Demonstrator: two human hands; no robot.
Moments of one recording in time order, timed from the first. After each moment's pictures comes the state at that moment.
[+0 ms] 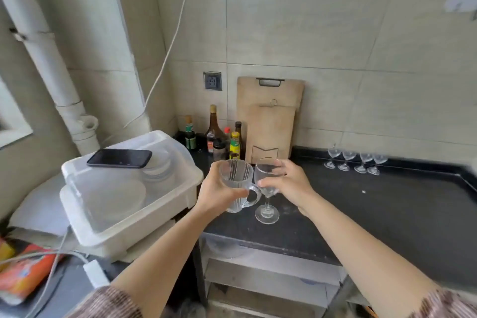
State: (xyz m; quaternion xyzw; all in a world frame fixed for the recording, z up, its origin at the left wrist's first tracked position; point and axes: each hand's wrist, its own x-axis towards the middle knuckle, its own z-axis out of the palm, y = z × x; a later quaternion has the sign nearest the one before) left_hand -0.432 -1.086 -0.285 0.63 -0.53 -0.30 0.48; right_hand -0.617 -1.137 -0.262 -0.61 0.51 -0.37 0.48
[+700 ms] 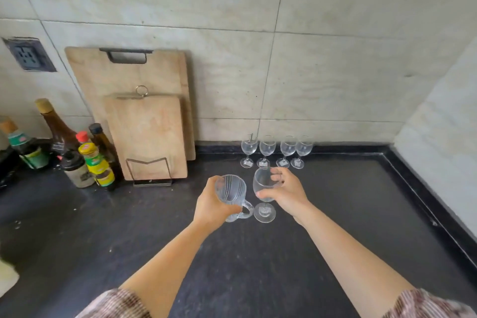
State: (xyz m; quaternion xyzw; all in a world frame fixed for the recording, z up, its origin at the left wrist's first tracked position) left_hand -0.711 -1.385 -0.403 0.63 -0.54 -0.43 0.36; right_hand -0.908 -1.400 -0.370 -0.50 0.65 -0.34 0.45
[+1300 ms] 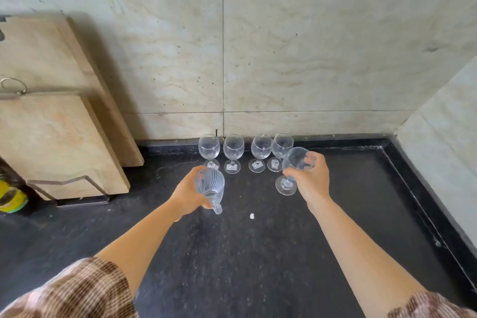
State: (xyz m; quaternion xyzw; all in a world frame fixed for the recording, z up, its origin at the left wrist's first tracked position) left_hand -0.782 -1.550 -0.468 0.62 -0.55 -0.51 0.22; right_hand -1.064 -1.543 -0.431 -0.35 0.73 -0.45 0.38
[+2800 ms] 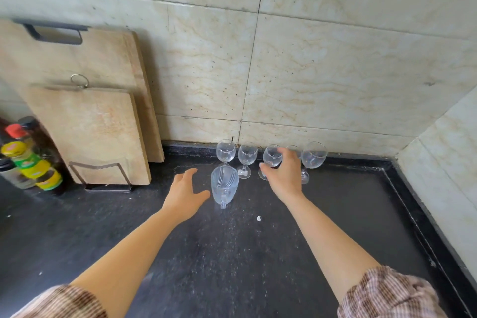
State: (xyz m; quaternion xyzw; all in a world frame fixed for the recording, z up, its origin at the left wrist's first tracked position) left_hand -0.758 -1.504 -0.426 0.73 -0.56 -0.34 0.19; right_hand -0.991 -1.546 -0.403 -0.57 0.71 -0.34 0.24
